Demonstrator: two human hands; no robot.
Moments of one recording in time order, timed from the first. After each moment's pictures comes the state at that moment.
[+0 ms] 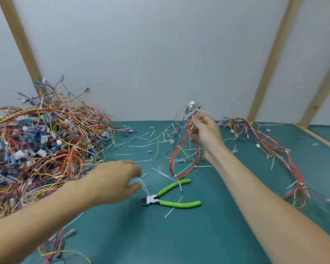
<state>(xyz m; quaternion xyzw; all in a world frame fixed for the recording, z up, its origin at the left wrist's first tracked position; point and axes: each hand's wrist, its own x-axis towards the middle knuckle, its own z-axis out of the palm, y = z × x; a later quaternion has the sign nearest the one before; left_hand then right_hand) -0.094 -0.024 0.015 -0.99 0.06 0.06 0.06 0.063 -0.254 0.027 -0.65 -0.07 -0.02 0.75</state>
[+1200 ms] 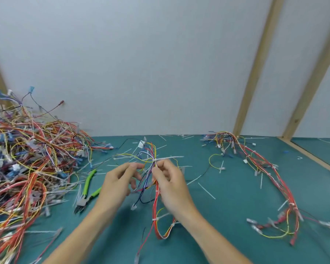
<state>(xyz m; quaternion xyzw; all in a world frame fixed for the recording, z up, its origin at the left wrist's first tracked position) -0.014 -0.076 -0.034 -0.73 -0.09 -0.17 -0.66 0.013 -0.226 -0.032 -0.71 -0.20 -0.03 0.67</state>
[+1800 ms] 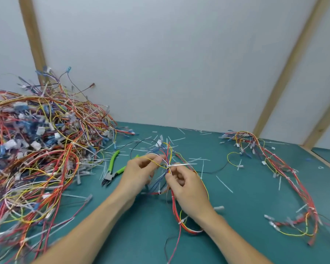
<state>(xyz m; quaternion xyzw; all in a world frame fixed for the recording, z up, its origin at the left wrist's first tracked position) -0.035 -0.068 -0.049 -0.68 -0.07 -0.16 -0.71 -0.006 -0.225 -0.067 -0.80 -0.27 -0.05 0.54</state>
